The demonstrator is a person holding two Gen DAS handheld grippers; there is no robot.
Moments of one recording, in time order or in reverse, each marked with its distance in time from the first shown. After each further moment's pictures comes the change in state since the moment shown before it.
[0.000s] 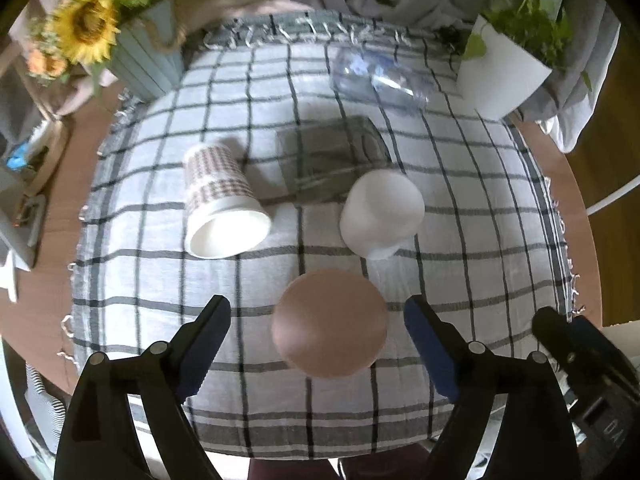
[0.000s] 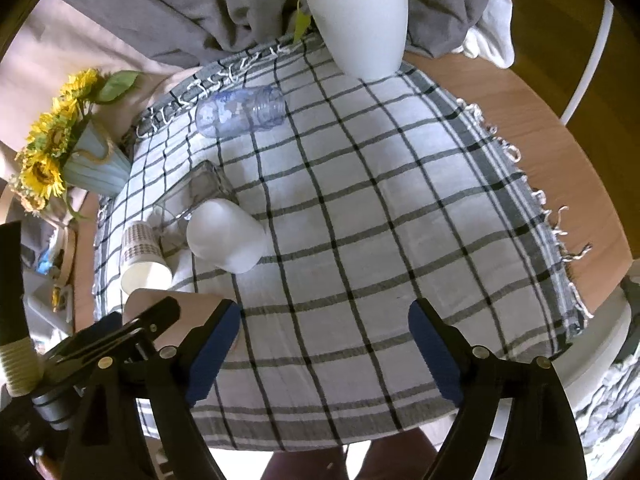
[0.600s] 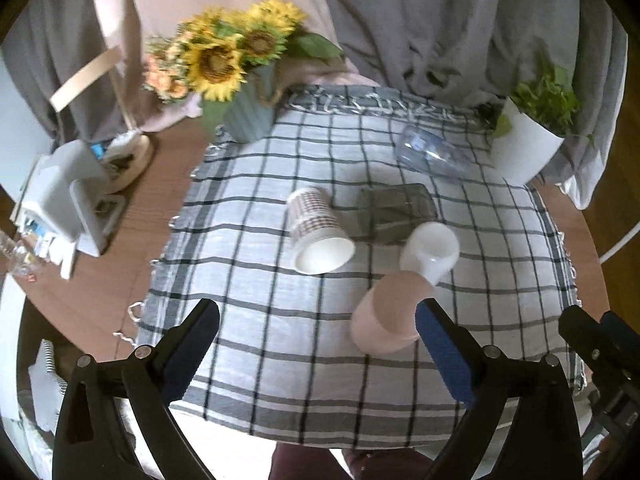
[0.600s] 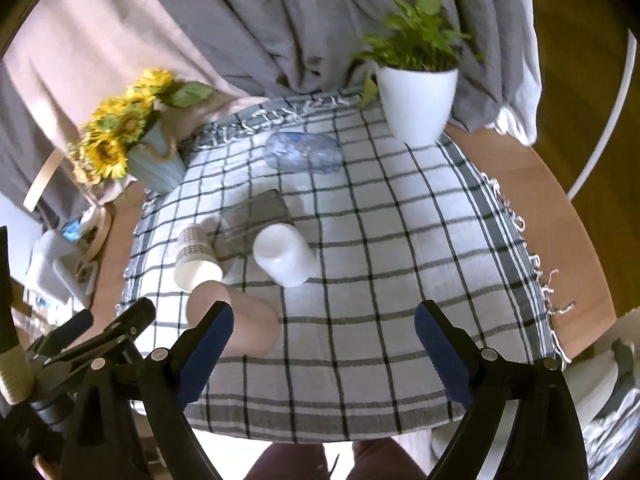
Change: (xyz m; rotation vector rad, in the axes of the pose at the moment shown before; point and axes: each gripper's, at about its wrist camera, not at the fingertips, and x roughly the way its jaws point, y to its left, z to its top) left arm -0.080 0.041 -0.039 -0.112 -0.225 0.146; right arm -0.066 0.042 -0.015 -0.185 -0.158 0.057
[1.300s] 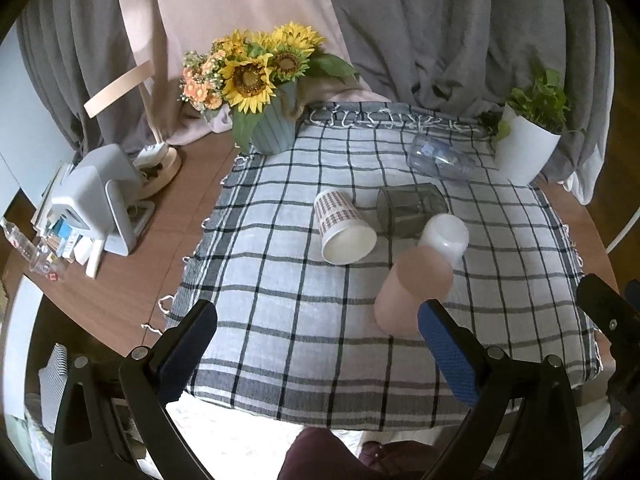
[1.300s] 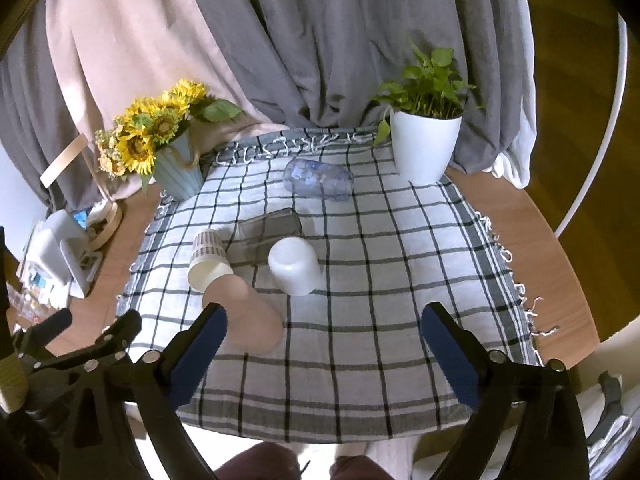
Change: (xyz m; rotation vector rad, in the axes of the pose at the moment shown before) left arm -0.034 0.015 -0.037 0.022 -0.083 0.039; right arm -0.037 0.018 -0.030 -0.096 -0.145 -0.032
